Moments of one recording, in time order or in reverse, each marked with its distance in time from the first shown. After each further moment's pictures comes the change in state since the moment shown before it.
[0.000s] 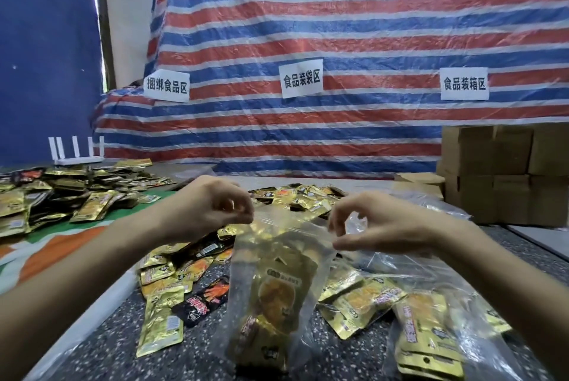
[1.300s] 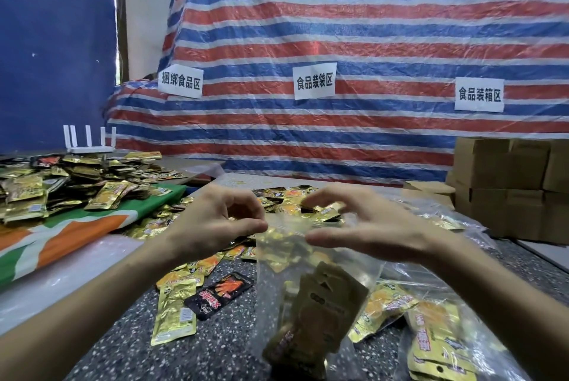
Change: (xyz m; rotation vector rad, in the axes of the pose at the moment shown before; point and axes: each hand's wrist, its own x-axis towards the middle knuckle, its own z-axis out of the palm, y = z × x) left_hand -0.028 -0.001 0.018 -0.421 0.223 -0.005; right_hand 0.014 -0.052 0.008 0.148 0.116 -0.043
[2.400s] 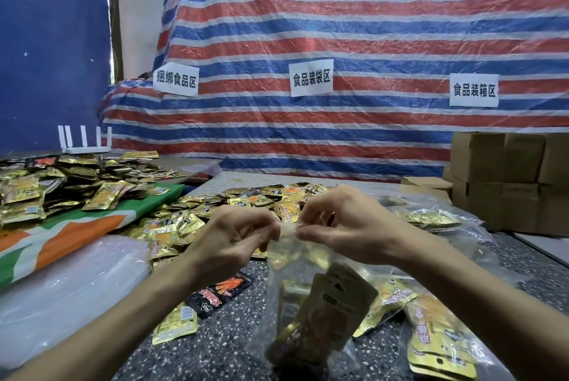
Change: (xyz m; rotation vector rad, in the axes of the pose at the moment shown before) left_hand -0.011 -0.013 0.032 0.071 0.041 0.198; right_hand 0.013 -0.010 0.020 -0.081 0.074 -0.048
